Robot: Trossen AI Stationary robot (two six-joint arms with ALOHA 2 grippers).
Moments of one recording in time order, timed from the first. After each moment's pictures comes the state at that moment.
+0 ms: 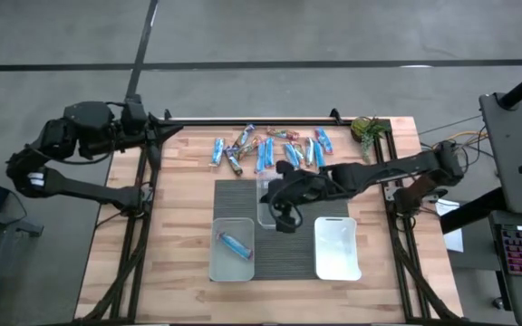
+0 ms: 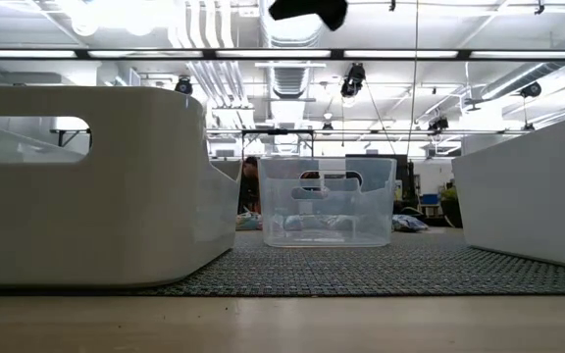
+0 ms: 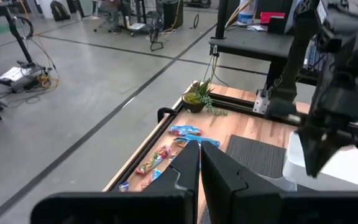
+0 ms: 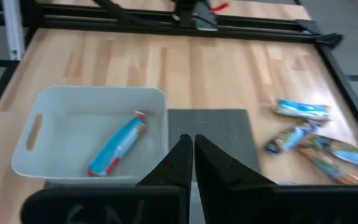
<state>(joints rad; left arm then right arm) 0.11 0.87 1.47 -0.87 -0.32 -0.09 0.16 1.62 1.45 -0.47 0.18 0.08</state>
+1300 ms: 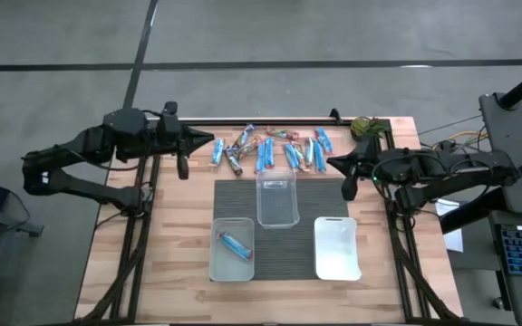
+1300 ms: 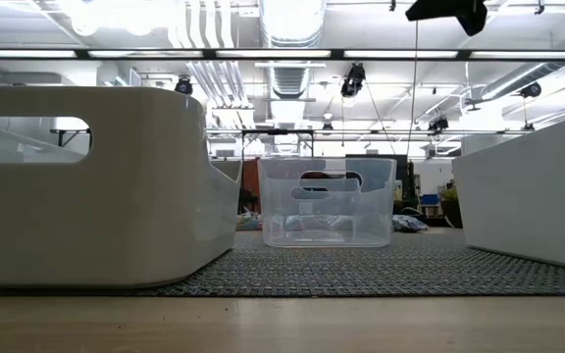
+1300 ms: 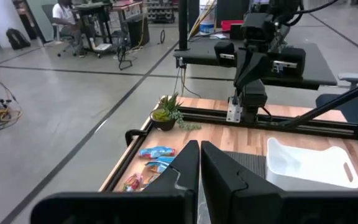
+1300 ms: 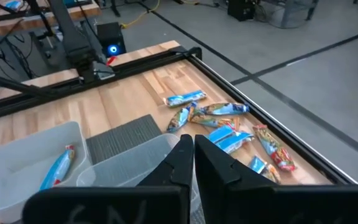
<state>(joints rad) 0.11 0.93 1.28 -0.52 -0.17 0.02 0.12 0.85 0.93 -0.50 0.50 0.33</state>
